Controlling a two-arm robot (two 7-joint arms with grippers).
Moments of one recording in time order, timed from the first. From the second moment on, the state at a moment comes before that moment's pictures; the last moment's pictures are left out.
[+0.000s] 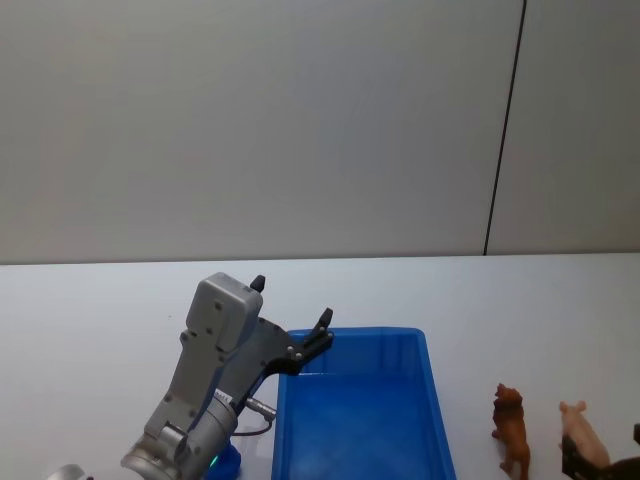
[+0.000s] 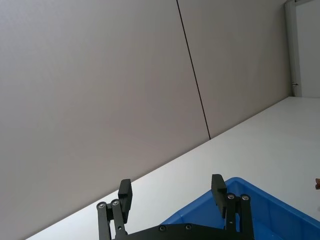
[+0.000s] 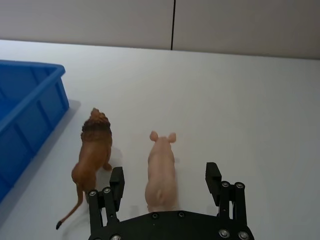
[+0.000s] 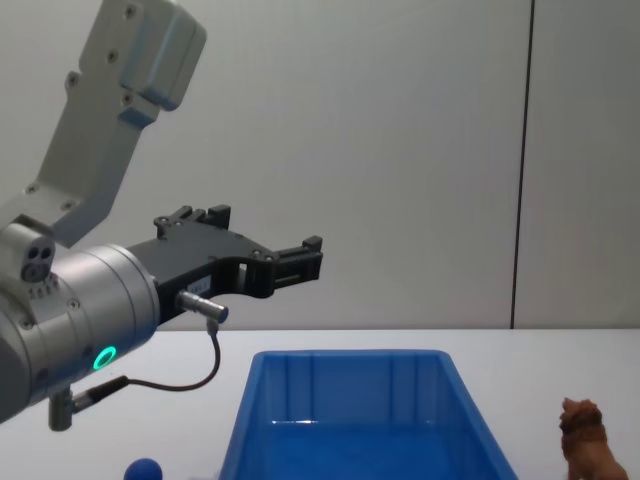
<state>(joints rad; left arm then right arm) -0.24 0.38 0.45 -1.63 -0.20 0.01 -0.01 -0.17 0.40 -0.17 -1.75 0.34 0.20 -0.09</state>
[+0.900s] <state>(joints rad) -0.24 0.38 0.45 -1.63 -0.20 0.01 -0.01 -0.14 0.37 -0.17 -1.61 0.34 0.12 -0.02</state>
